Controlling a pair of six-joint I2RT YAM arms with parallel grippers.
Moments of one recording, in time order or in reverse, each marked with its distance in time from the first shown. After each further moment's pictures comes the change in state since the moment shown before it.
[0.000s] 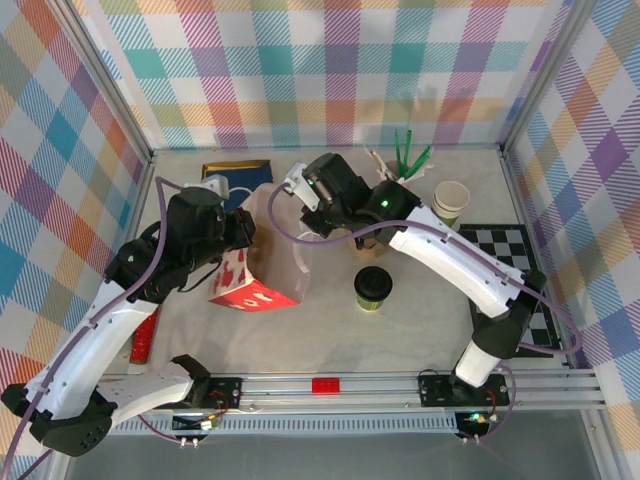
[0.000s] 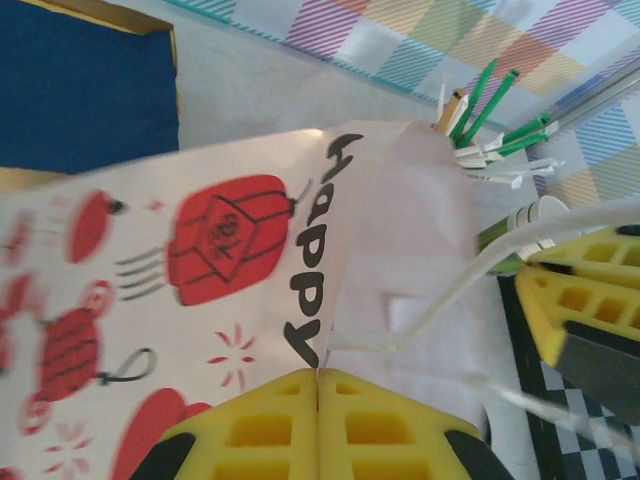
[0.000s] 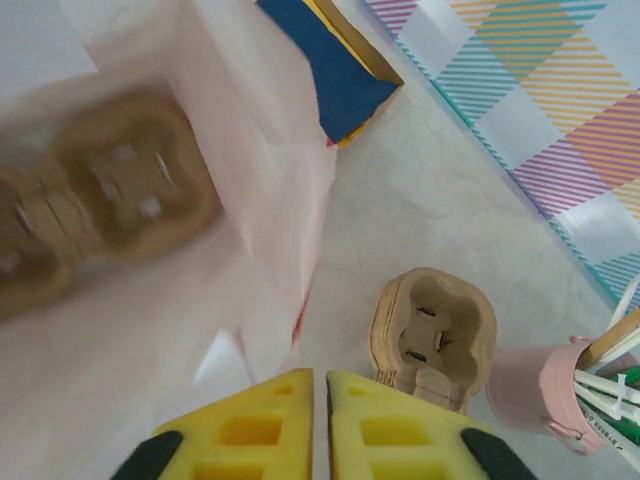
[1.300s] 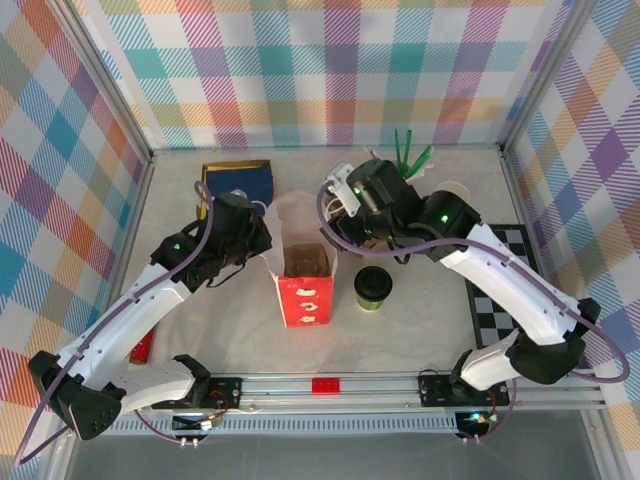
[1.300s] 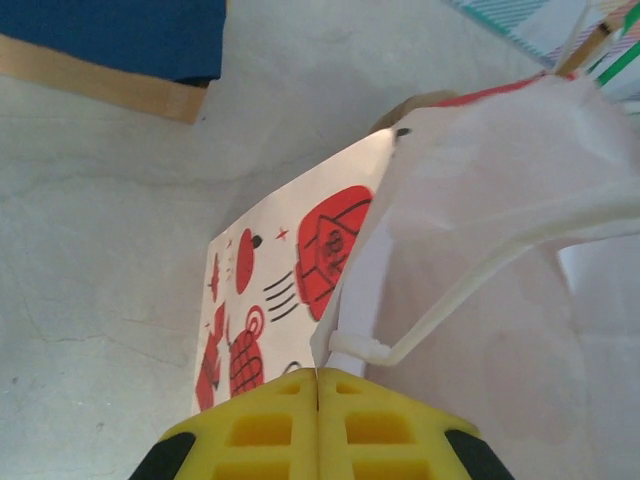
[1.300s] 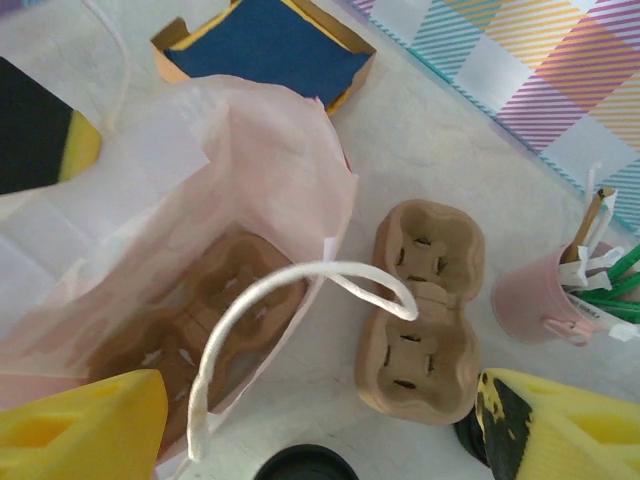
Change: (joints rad) left arm 0.013 0.103 -0.165 0.122 0.004 -0.138; right arm 0.000 -0.219 -0.068 -0.134 -0.017 0.180
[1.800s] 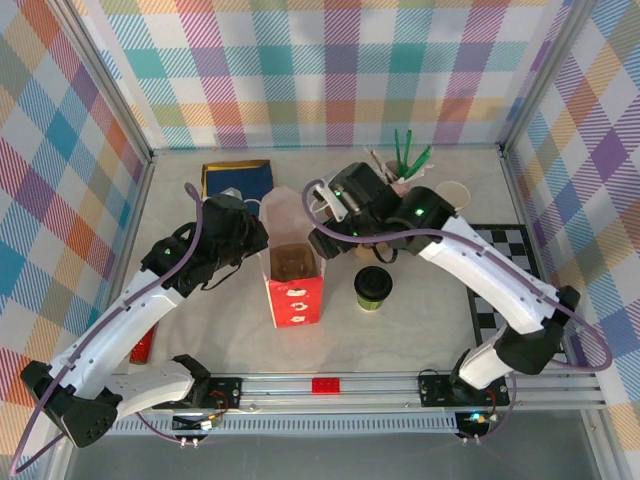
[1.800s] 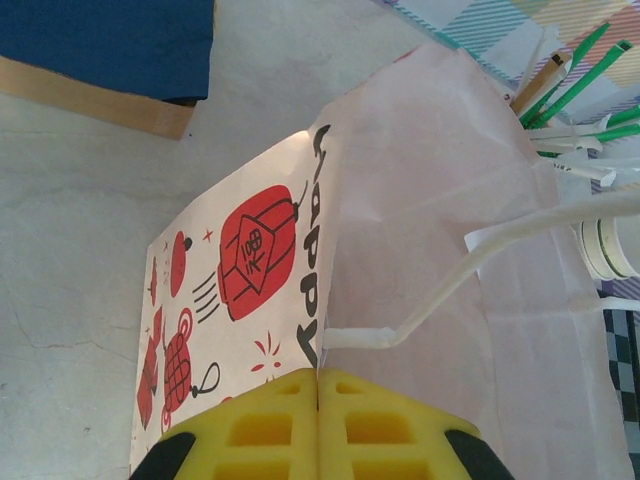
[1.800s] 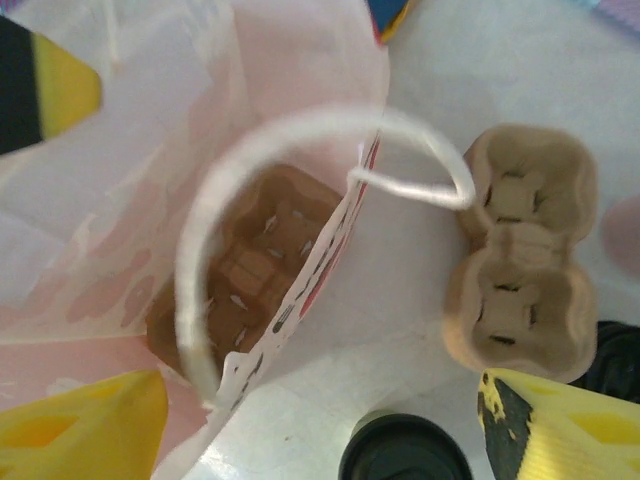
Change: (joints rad) left arm 0.000 -0.046 -0.007 0.003 0.000 -0.011; right arm 0.000 0.087 -0.018 -0.041 -0.108 0.175
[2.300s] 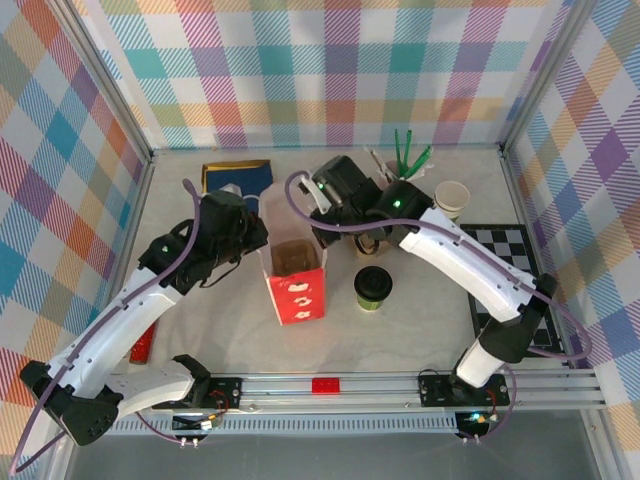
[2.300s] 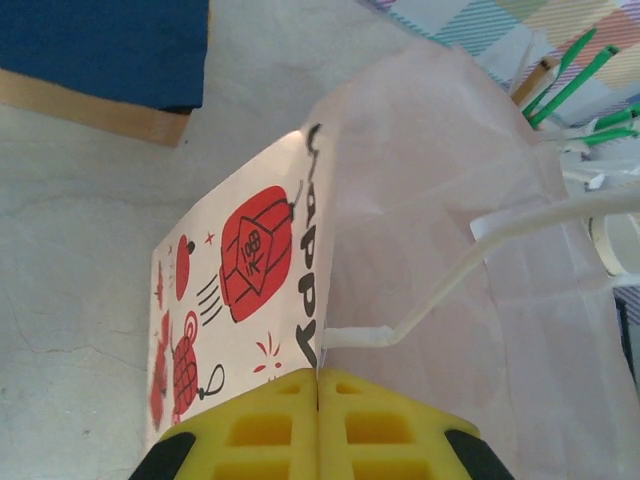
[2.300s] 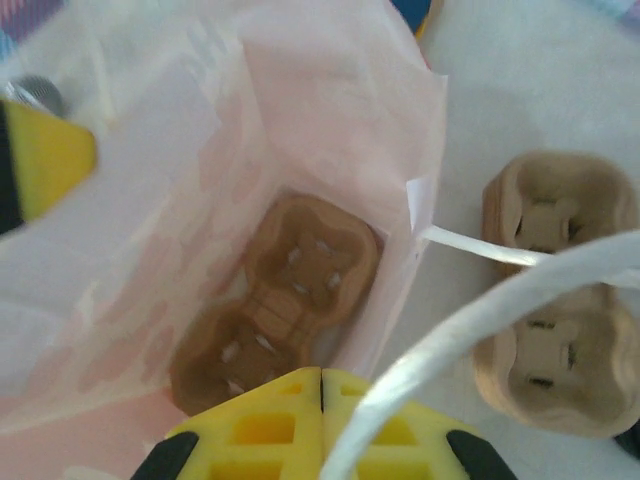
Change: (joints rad) left arm 0.000 0.020 0.070 -0.025 -0.001 0.018; right arm 0.002 0.100 0.121 0.042 -0.006 0.013
